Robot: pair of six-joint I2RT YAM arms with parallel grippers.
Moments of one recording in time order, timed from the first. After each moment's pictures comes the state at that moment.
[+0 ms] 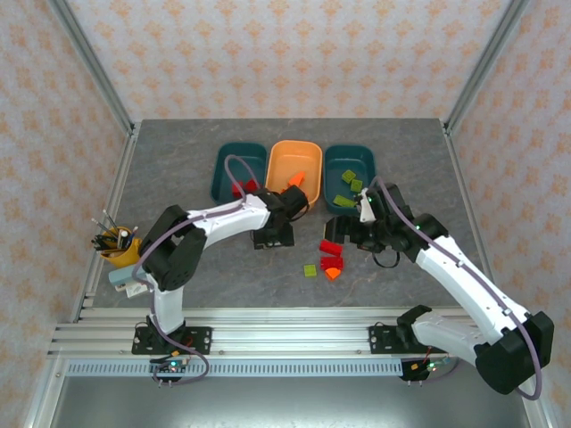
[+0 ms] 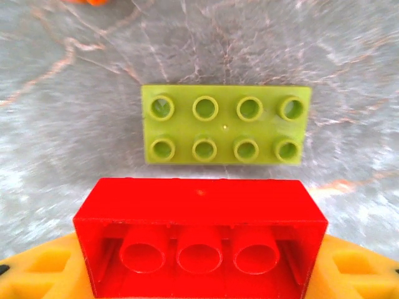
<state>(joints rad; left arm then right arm) -0.73 1.88 1.37 -0.95 -0.09 -0.91 0.49 1.04 0.92 -0.82 -0.34 0.62</state>
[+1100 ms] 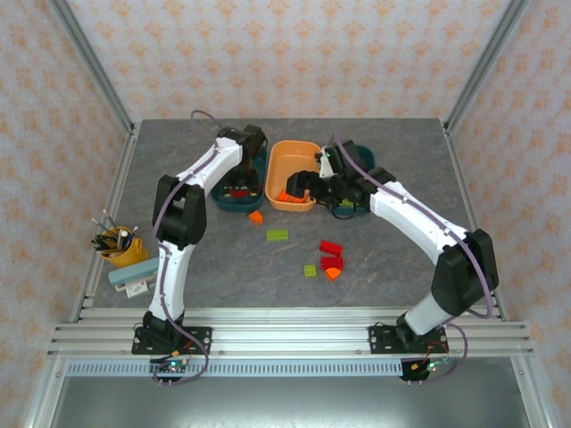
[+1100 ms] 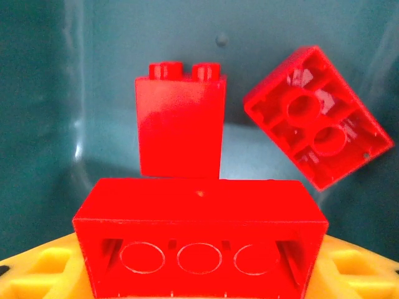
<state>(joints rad) -0.31 2.28 2.02 -1.29 -0.13 -0.51 0.54 1.56 1.29 -0.56 -0.41 0.68</state>
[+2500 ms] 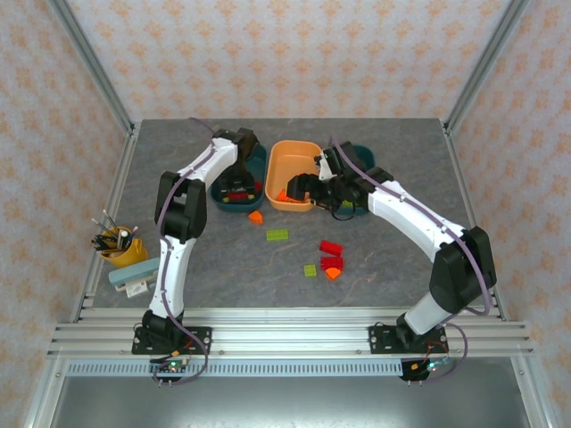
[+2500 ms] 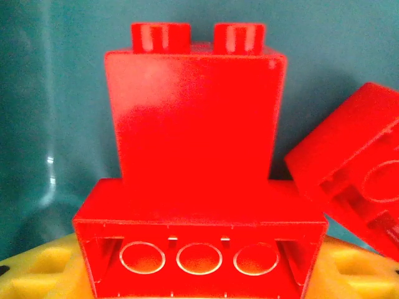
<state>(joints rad) -0.25 2.36 2.06 -1.29 -0.05 -0.53 0.54 1.57 1.29 -0.59 -0.40 0.67</state>
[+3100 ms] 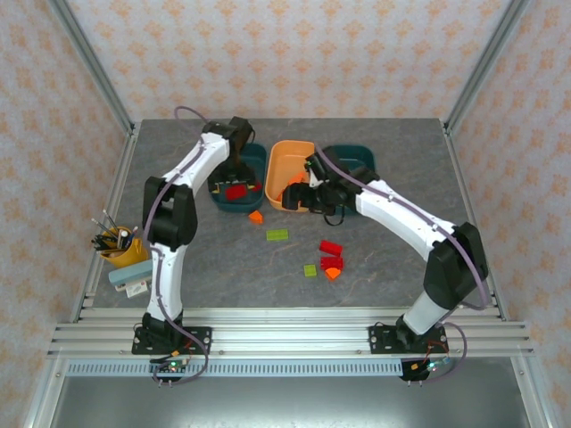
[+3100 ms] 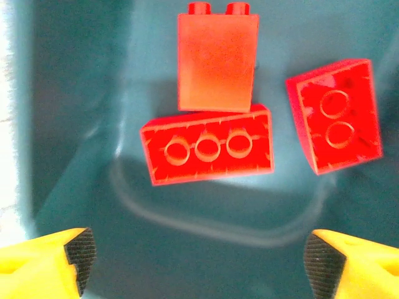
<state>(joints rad) -0.26 2.15 1.96 -1.28 -0.09 -0.54 0.66 1.64 1.39 -0.75 -0.17 0.63</state>
